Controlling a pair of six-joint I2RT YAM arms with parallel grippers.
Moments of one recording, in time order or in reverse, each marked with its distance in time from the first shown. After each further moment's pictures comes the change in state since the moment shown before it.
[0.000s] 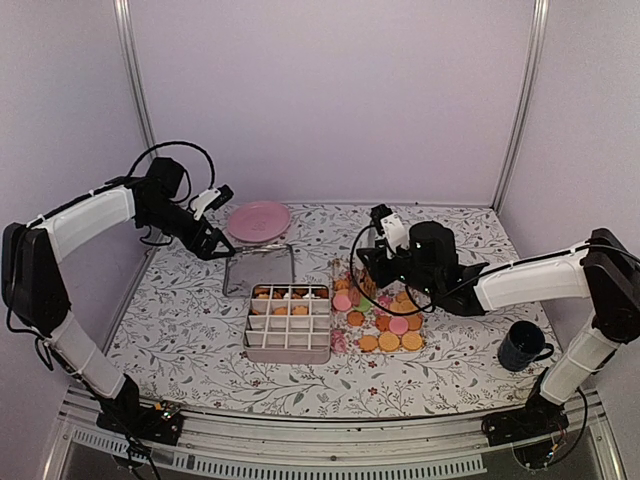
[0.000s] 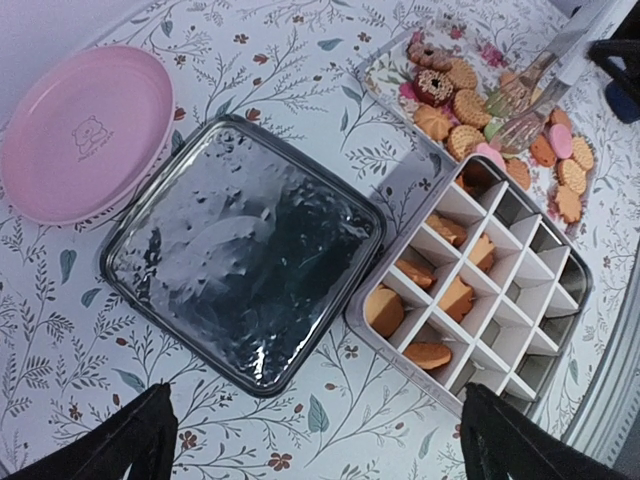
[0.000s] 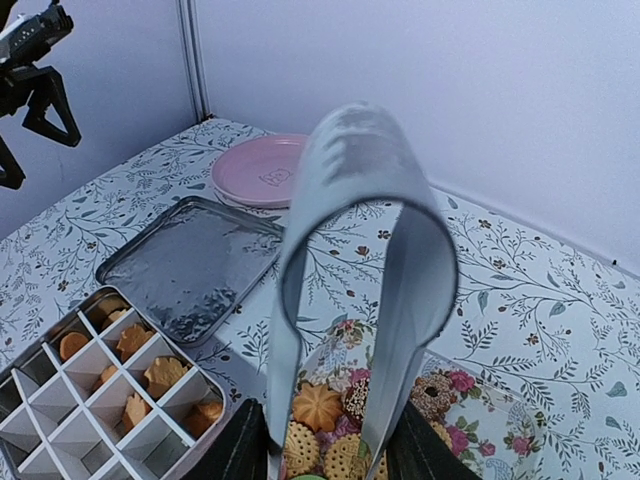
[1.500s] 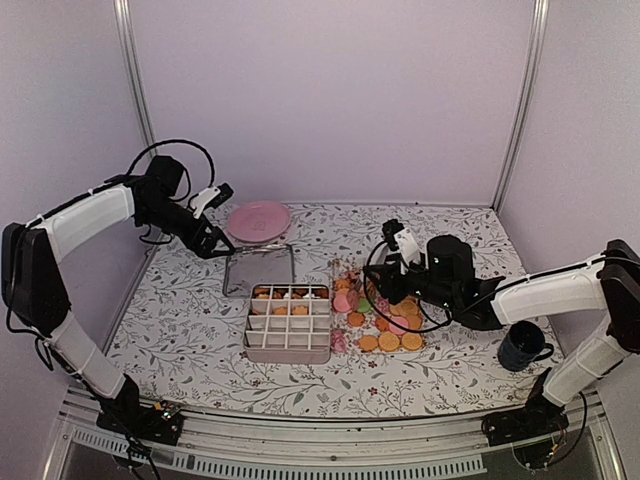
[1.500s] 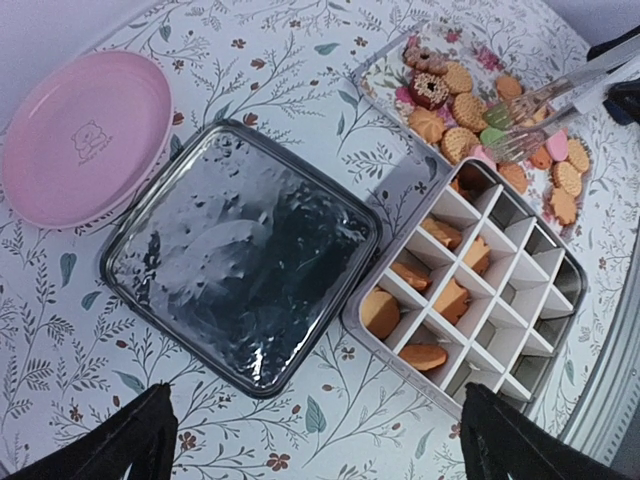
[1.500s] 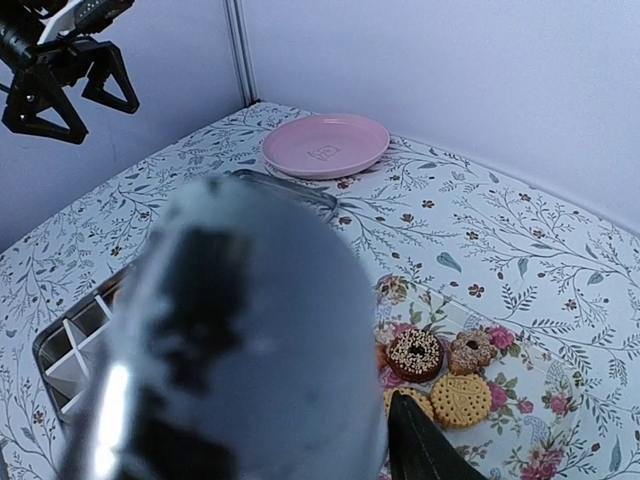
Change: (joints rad) left arm 0.000 0.000 0.012 -0.011 0.008 0.000; right arm -0.005 -0.114 -0.165 0.045 -0.139 0.055
